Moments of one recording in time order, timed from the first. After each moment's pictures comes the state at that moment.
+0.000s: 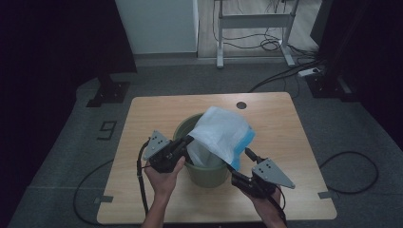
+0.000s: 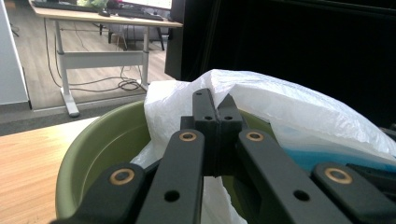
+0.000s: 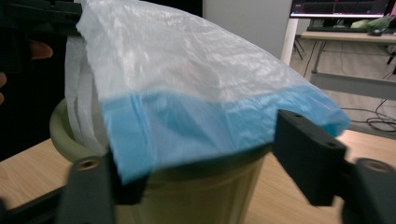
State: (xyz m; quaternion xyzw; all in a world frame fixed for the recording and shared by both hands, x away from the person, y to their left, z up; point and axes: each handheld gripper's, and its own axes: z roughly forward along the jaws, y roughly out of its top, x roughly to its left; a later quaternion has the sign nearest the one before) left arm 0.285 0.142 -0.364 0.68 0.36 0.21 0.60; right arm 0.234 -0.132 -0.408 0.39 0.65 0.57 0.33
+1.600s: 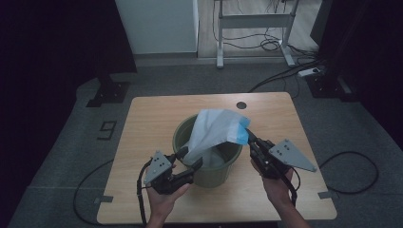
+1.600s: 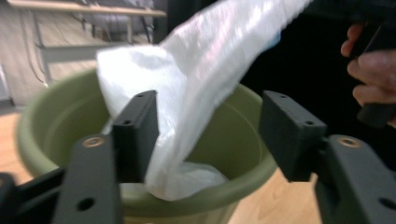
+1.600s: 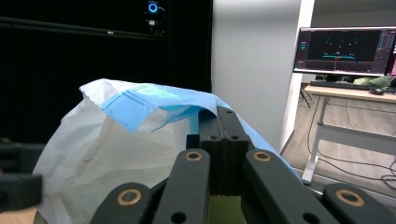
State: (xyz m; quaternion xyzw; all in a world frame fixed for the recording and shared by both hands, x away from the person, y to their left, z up) left arm 0.244 0.144 -0.387 0.70 0.34 0.21 0.60; right arm 0.258 -0.157 -0.355 0.33 0.61 0.63 0.35
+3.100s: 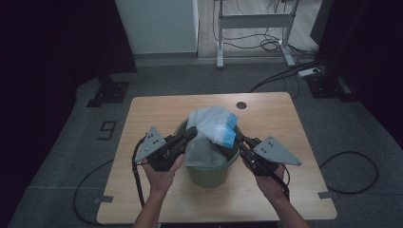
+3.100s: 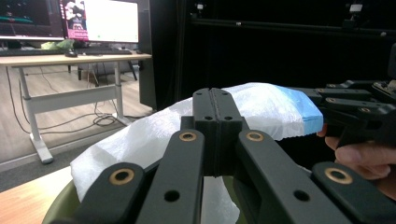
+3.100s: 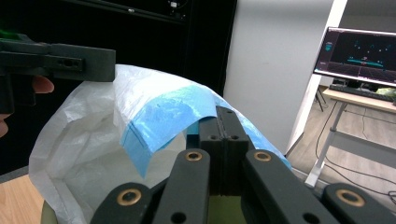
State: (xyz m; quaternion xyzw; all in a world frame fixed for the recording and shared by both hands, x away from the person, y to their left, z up) left arm 0.279 0.145 -0.338 0.68 0.27 0.22 0.64; right arm 0.267 -0.136 -0.352 0.28 0.66 0.61 0.35
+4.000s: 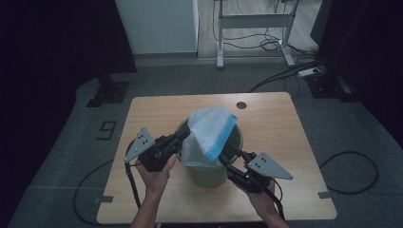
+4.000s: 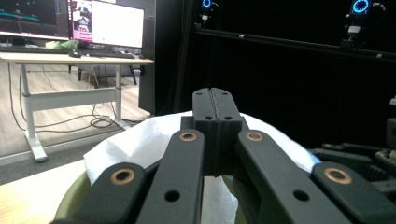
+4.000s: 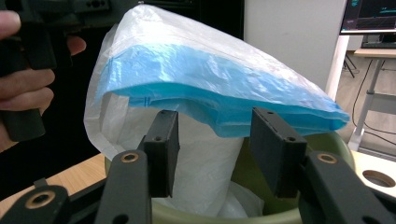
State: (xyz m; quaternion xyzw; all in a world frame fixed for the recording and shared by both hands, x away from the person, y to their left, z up) left arm 0.279 0.162 -0.341 0.66 0.29 0.20 0.67; right arm 0.246 -0.121 -0.393 0.33 0.65 0.62 0.28
